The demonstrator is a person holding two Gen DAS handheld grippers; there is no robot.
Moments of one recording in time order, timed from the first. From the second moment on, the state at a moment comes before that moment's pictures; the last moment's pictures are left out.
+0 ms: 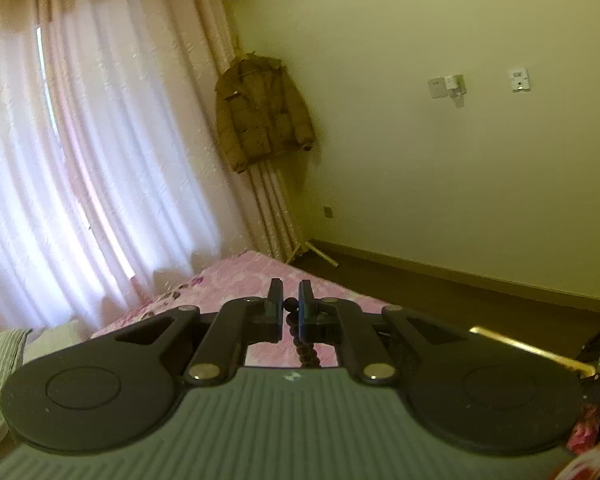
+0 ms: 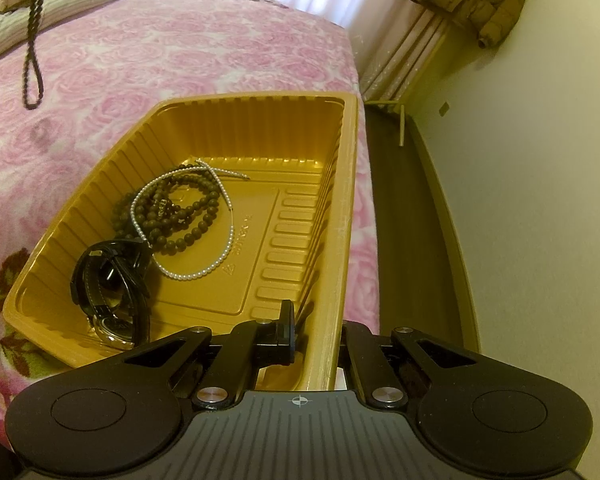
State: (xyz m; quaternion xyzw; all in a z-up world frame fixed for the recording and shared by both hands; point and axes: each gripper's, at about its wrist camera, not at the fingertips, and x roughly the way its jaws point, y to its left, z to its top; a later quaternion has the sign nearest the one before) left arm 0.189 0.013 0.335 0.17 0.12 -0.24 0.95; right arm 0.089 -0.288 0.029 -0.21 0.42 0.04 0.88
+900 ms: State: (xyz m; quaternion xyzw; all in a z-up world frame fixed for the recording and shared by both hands) left arm 0.182 -0.129 0.342 0.16 0.12 -0.38 0.90; right arm 0.087 -0.289 0.030 -0.20 0.42 0.04 0.88
